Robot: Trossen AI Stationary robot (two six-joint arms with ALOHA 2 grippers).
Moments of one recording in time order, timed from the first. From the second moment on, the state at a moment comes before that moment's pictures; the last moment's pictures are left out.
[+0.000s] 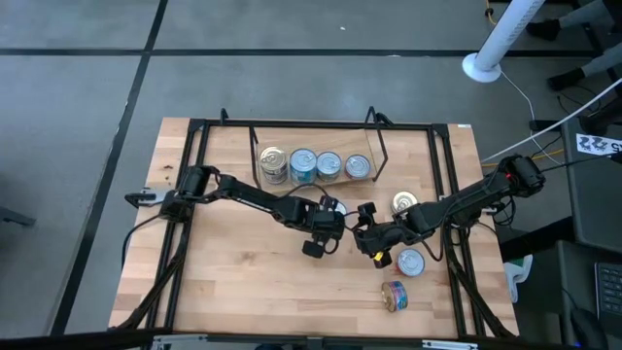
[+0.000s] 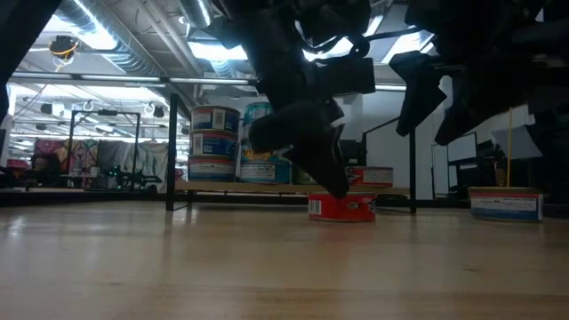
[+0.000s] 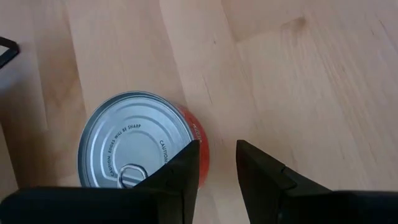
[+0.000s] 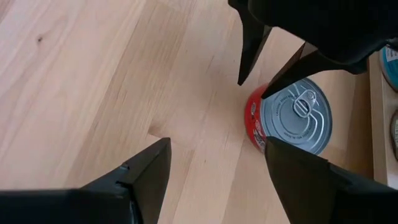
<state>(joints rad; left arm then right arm) -0.13 2.13 1.54 -0.48 -0.22 0.26 0.39 1.45 0.91 -0.47 0.27 -0.08</state>
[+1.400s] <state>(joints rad) -0.13 2.13 1.48 -0.43 -0.33 0.30 0.39 1.45 0.91 -0.47 0.27 -0.08</state>
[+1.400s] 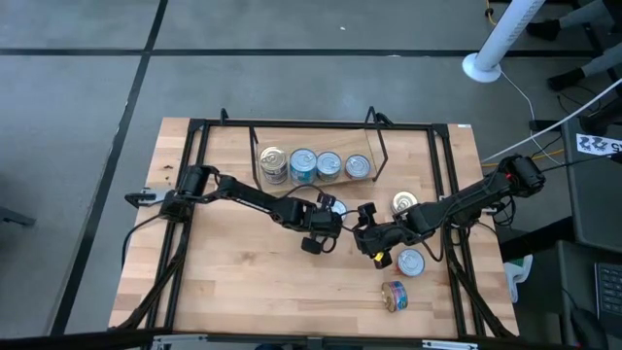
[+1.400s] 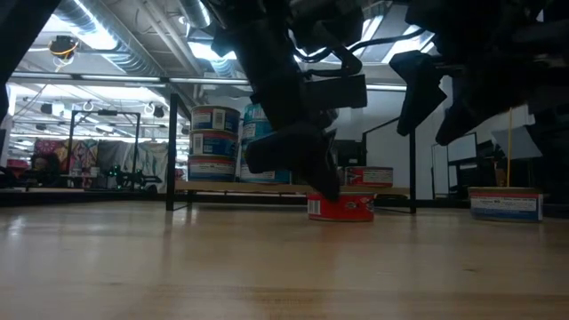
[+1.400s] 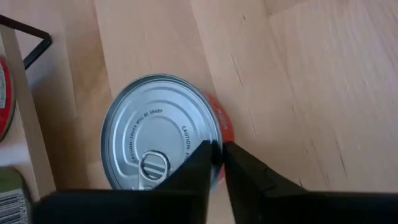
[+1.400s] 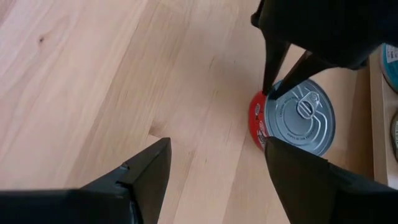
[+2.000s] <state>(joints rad) -0.13 2.13 1.52 -0.44 -0.32 0.24 0.39 1.47 0.88 -0.54 0.47 -0.11</state>
